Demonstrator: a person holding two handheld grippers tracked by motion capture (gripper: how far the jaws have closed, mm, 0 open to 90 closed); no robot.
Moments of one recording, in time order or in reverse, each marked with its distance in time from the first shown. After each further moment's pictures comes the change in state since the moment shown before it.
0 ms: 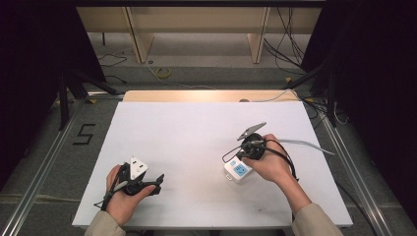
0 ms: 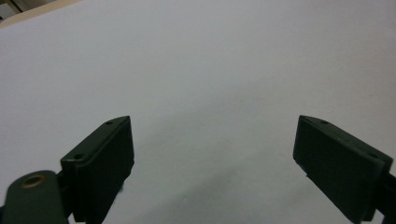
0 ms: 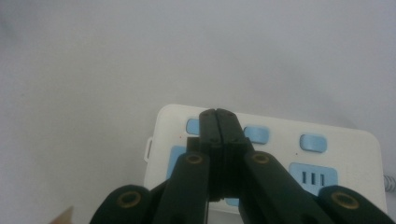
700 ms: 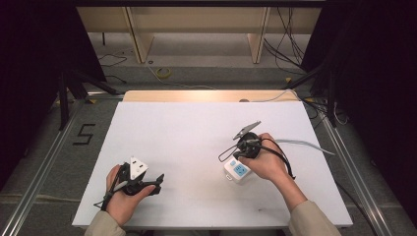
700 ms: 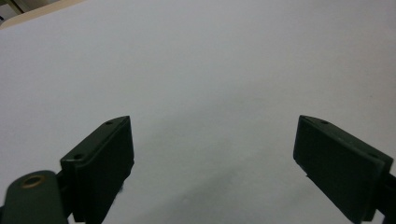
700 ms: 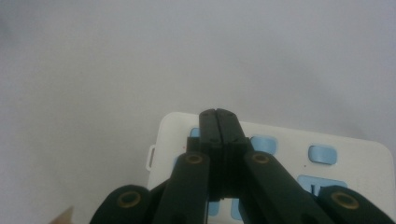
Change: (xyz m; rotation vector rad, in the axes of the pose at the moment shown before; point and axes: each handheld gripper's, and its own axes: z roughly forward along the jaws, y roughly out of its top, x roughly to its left) left arm 0.000 0.000 0.000 -0.004 0.002 -0.003; right arm 0.003 0.008 0.008 0.024 0.005 0.001
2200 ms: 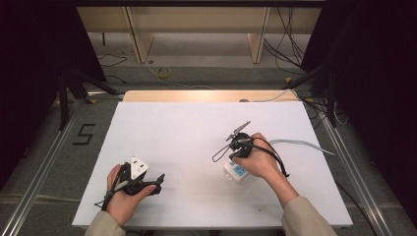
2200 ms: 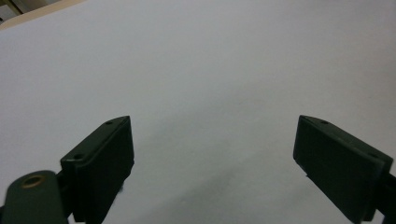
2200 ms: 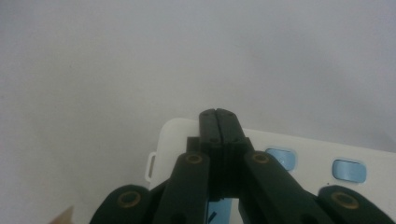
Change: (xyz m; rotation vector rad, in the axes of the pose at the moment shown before) left arm -0.001 0.001 0.001 0.003 -0.004 0.008; right arm 0.003 0.010 0.022 0.082 0.010 -0.010
